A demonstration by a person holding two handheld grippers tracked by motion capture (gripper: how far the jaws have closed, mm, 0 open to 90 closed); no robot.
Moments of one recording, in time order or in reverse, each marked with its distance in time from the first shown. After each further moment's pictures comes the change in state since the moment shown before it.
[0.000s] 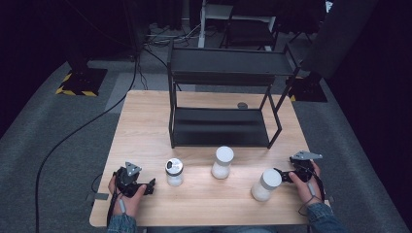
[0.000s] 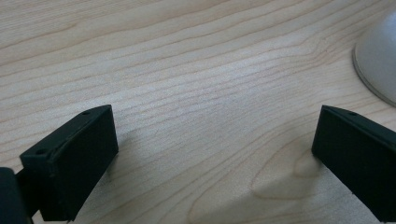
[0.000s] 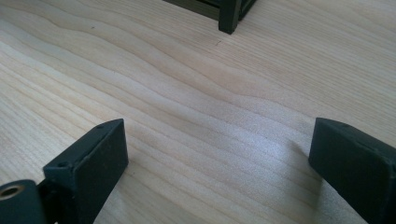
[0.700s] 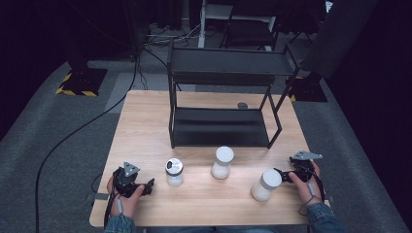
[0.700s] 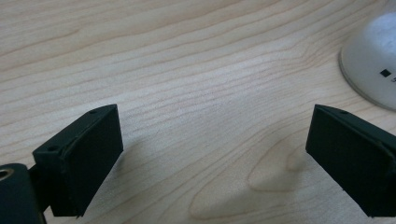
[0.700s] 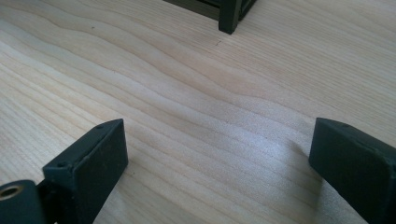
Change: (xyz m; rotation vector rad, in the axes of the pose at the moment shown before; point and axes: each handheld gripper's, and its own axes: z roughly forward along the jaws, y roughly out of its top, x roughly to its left) left arm 0.006 -0.003 -0.008 -0.023 -0.023 0.000; right arm 0.000 0.000 0.000 0.000 0.000 -0.001
